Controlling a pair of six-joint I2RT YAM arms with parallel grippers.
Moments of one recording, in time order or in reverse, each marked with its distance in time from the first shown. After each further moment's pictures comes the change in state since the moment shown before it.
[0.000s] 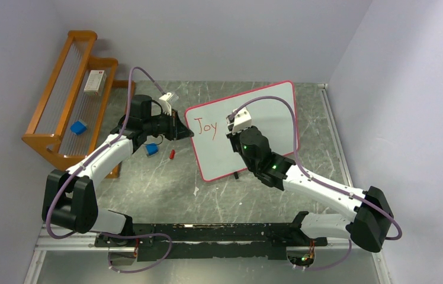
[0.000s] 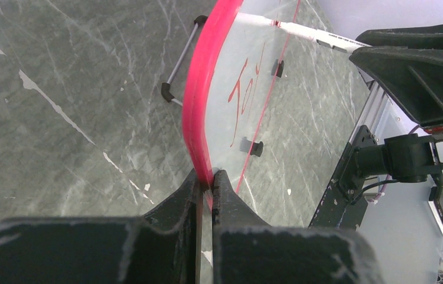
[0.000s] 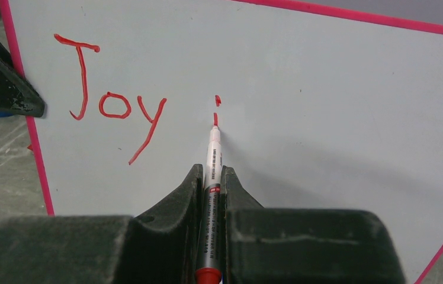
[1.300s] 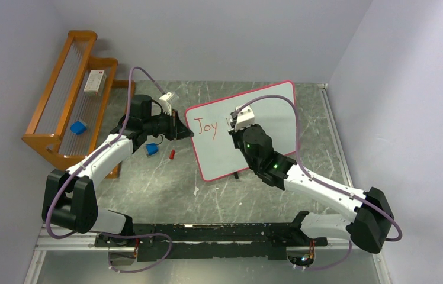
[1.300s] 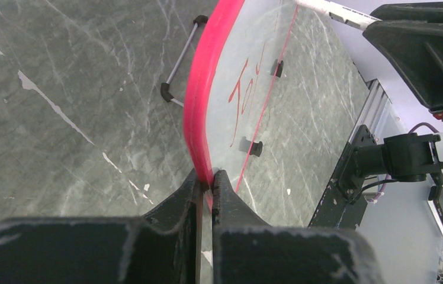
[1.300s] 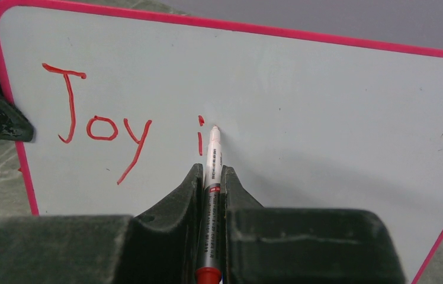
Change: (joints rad) left arm 0.000 0.001 0.002 -0.001 0.002 0.000; right arm -0.018 -0.013 -0.006 0.063 0.014 -0.031
